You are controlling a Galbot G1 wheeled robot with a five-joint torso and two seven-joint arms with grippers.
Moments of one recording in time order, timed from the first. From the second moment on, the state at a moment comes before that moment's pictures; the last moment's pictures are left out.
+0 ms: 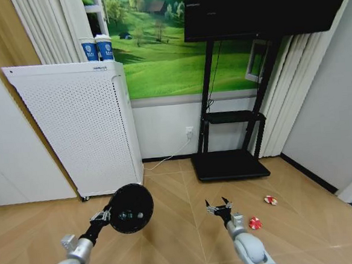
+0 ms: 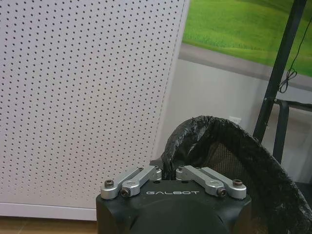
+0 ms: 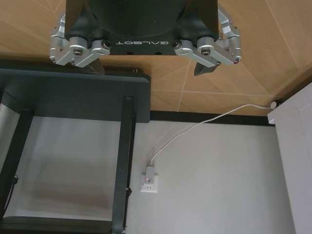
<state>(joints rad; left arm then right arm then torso) 1.48 -1.10 -0.75 -1.82 -0.70 0.02 0.25 -1.27 1.25 0.43 1.65 0.27 -0.13 0.08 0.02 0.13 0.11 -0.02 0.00</state>
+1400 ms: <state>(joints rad) 1.56 -1.14 -0.87 -1.87 -0.66 -0.01 0.25 -1.19 1.30 0.33 1.41 0.11 -0.18 0.10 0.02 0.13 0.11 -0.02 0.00</state>
